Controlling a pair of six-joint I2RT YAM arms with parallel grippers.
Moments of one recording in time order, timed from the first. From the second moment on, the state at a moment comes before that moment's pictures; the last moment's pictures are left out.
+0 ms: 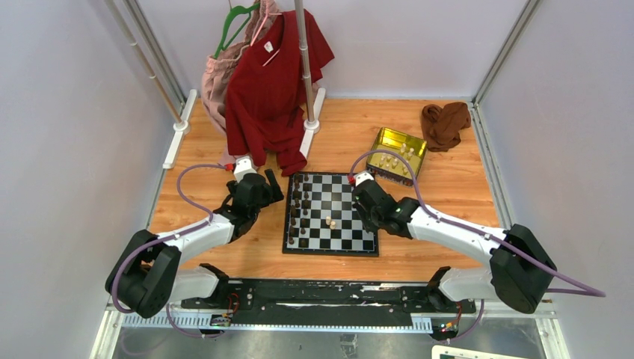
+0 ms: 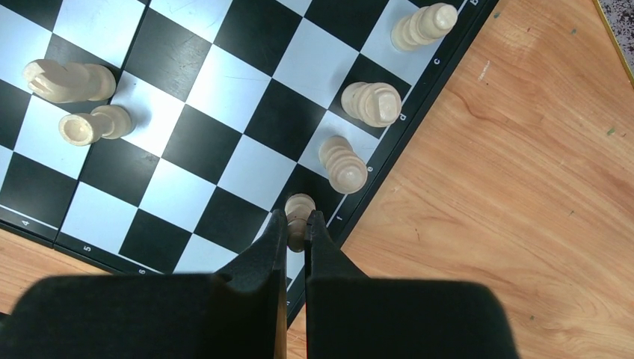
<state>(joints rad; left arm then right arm) -0.49 1.23 0.43 0.22 -0.44 -0.61 0.83 1.26 0.73 -0.44 0.25 0.24</state>
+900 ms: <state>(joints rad) -0.49 1.24 0.43 0.23 -0.43 -0.61 0.84 1.19 0.72 -0.46 0.26 0.22</state>
